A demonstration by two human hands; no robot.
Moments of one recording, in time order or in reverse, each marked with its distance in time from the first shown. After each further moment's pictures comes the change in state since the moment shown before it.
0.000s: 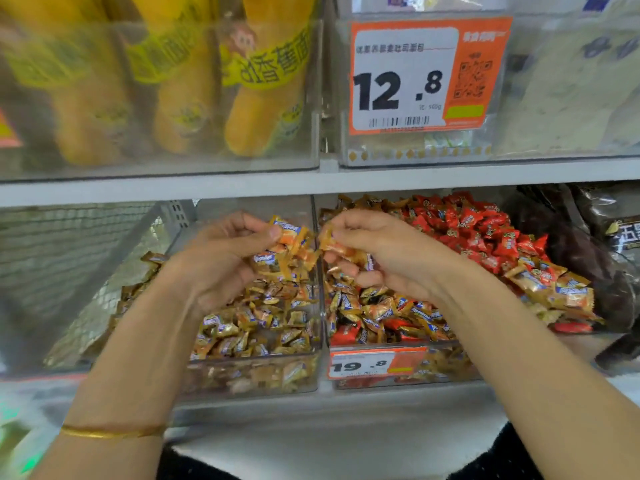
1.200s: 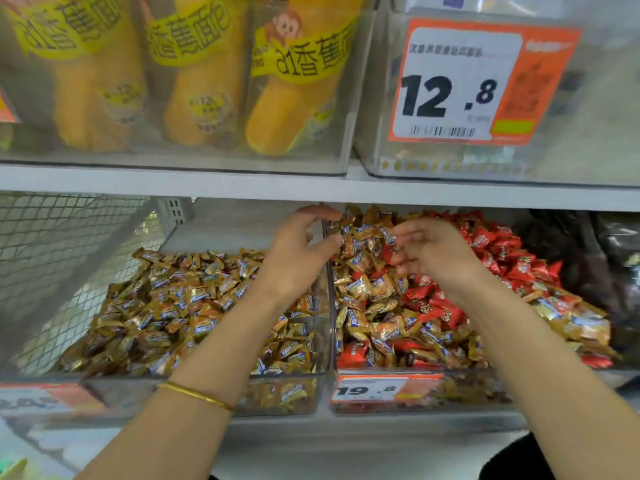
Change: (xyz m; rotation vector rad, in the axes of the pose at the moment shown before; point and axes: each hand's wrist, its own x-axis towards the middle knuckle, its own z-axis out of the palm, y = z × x) left_hand 0.051 -0.044 0.030 0.568 0.047 0.392; right_hand 0.028 0.031 -0.054 -0.291 0.488 -0.030
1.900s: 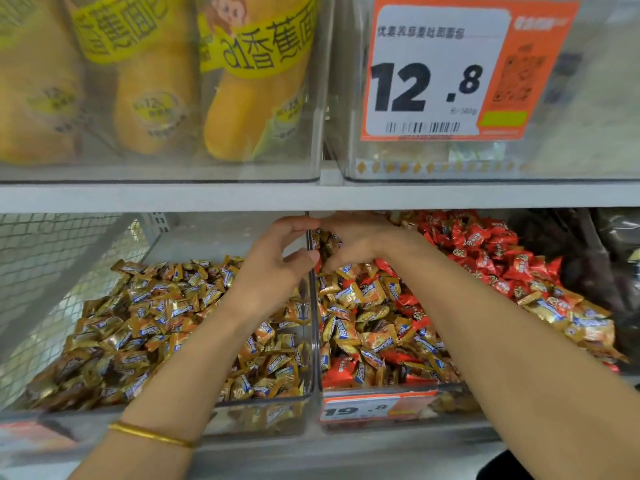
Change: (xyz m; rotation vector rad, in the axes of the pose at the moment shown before) left_hand 0.003 -0.016 -0.003 -0.126 -0.067 -0.046; right_hand 0.078 -0.018 0.050 -1.022 -0.484 -0.314
